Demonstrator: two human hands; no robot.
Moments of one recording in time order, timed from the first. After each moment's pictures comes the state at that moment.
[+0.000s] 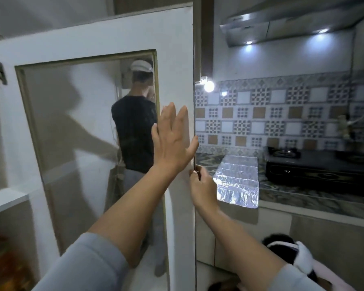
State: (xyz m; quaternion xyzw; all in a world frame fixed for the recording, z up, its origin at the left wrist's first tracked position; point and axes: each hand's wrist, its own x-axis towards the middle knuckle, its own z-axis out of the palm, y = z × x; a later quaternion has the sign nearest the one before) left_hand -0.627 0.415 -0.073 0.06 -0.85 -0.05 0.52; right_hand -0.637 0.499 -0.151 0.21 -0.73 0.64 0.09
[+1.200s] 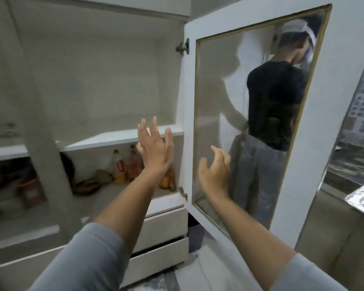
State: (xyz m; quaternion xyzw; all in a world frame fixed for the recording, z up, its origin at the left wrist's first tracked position) left_hand -0.350 0.341 -0.155 0.51 -0.66 -0.13 0.53; right_hand -0.448 0.433 -0.181 0.46 -0.67 0.58 -0.06
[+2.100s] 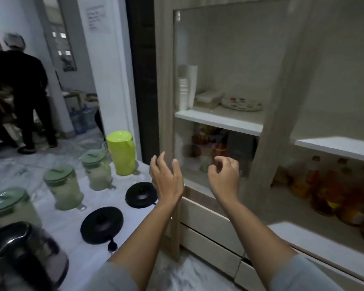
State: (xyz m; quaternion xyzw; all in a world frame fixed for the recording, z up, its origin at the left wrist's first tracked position) left_hand 0.187 0.357 -0.284 0.76 -0.29 -0.01 0.59; right_hand 0.074 0.304 -0.253 0.72 -0.46 0.42 -0.31
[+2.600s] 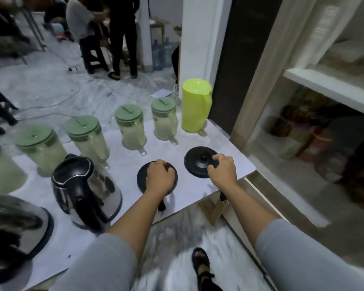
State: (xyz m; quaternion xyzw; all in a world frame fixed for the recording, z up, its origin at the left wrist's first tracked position) left_hand 0.366 0.438 -0.419 0.91 -0.06 -0.13 0.38; right_hand 0.287 0.283 -0.390 0.86 -0.35 0.08 -0.37
